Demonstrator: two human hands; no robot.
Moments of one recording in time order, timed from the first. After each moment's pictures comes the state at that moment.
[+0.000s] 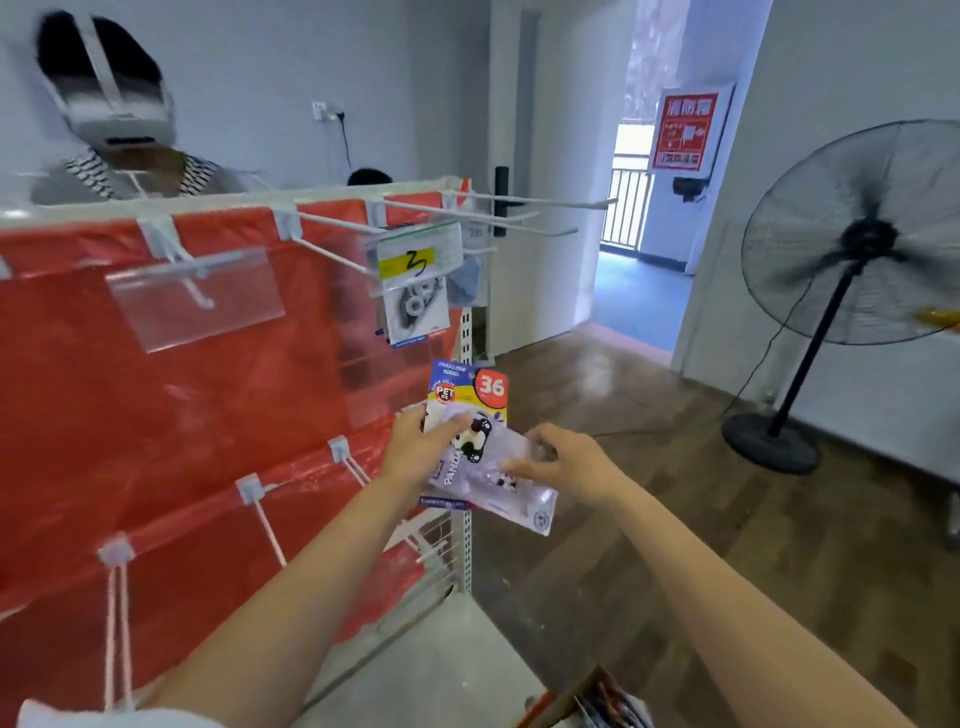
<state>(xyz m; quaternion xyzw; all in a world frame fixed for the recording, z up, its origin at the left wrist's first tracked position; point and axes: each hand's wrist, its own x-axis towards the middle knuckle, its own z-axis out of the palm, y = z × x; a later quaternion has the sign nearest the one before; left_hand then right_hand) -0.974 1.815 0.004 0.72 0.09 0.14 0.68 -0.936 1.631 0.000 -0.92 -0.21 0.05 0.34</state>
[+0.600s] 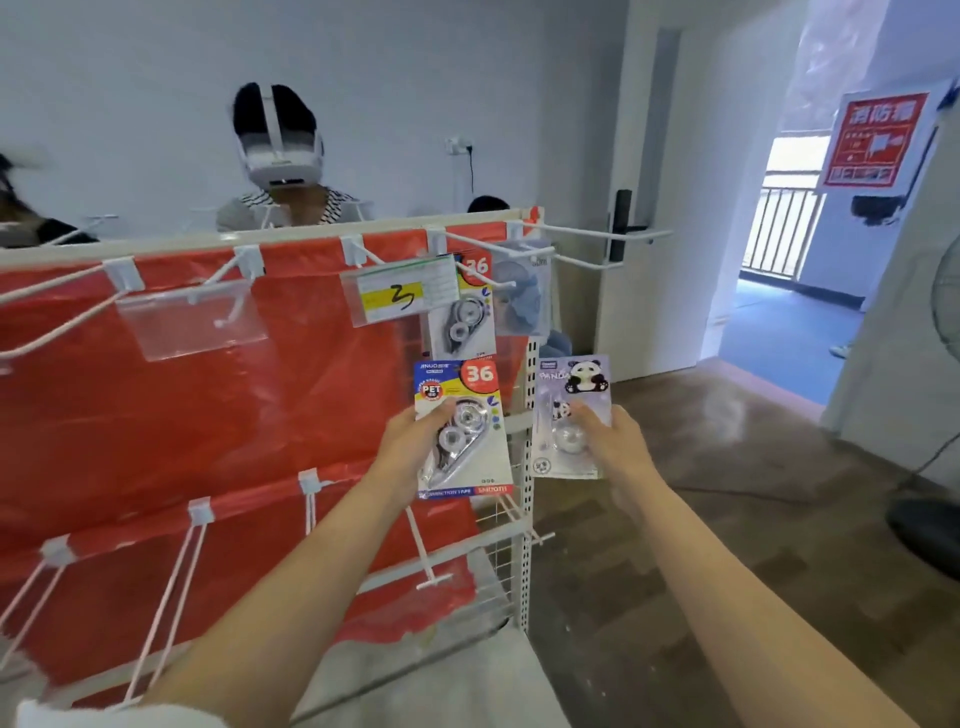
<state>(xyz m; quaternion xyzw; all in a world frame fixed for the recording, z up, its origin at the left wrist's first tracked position) -0.957 1.808 0.032 0.60 0.22 0.22 0.74 -0.861 1.623 0.021 -0.69 -0.14 0.07 0.70</state>
